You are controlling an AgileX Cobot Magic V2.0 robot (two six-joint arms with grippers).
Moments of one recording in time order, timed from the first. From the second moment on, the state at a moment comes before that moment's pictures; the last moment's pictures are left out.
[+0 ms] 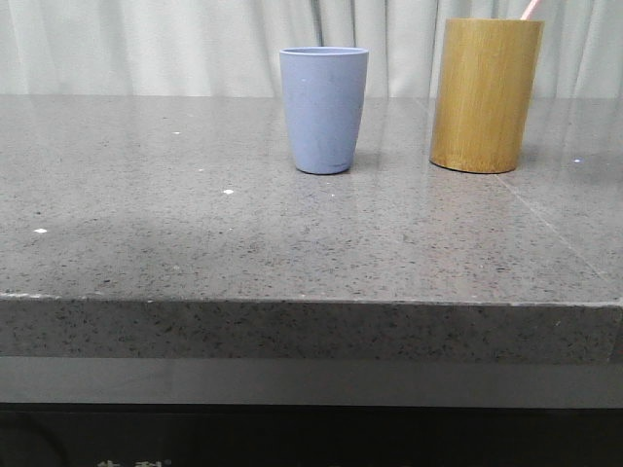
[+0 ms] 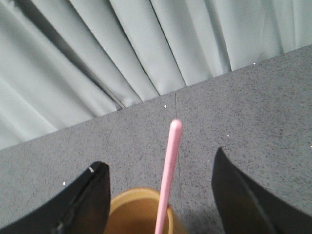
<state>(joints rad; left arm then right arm) -0.63 1.04 -0.95 -0.30 0.37 0.23 0.07 1.32 -1.08 0.42 0.02 0.07</state>
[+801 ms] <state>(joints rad) -0.63 1.05 -0.95 -0.30 0.37 0.23 0.07 1.54 -1.23 0.52 -0.01 0.07</state>
